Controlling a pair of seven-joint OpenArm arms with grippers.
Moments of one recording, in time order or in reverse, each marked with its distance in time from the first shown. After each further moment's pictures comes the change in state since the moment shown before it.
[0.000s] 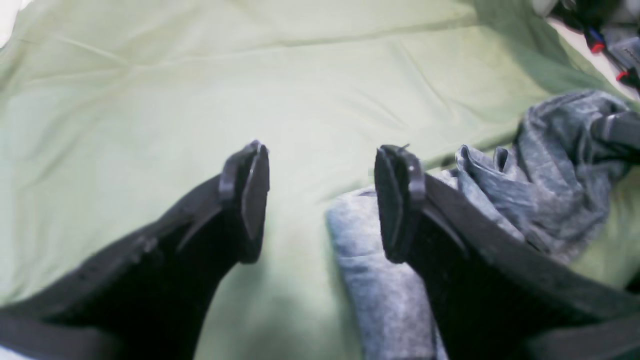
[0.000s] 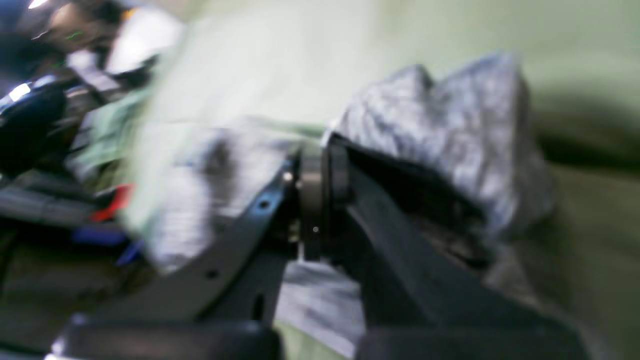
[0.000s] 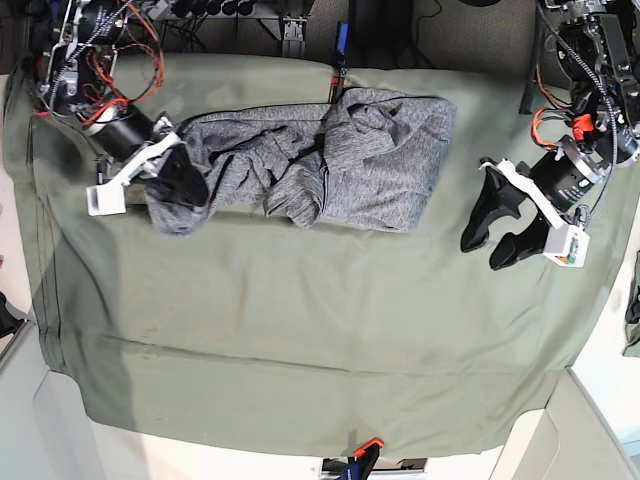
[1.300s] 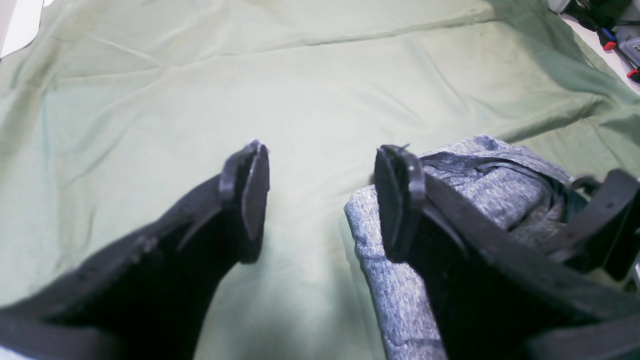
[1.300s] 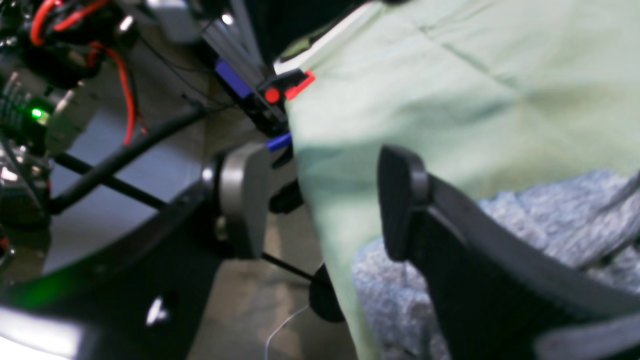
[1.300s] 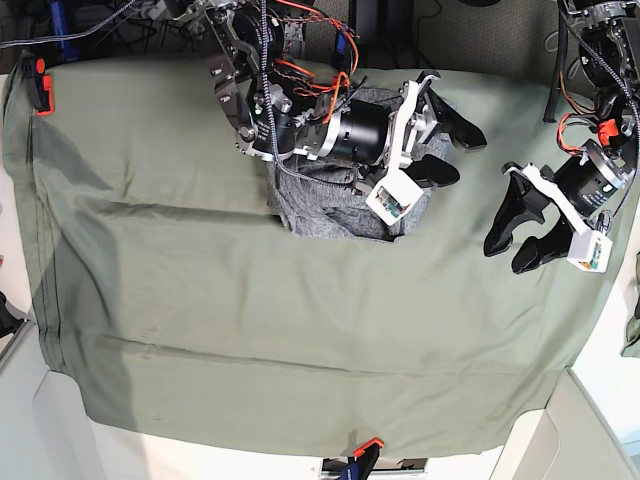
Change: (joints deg) left arm 0.0 -3.3 -2.3 0.0 -3.1 0.0 2.3; right arm 10.0 -9.0 -43.5 -1.7 -16.2 -1.2 4.1
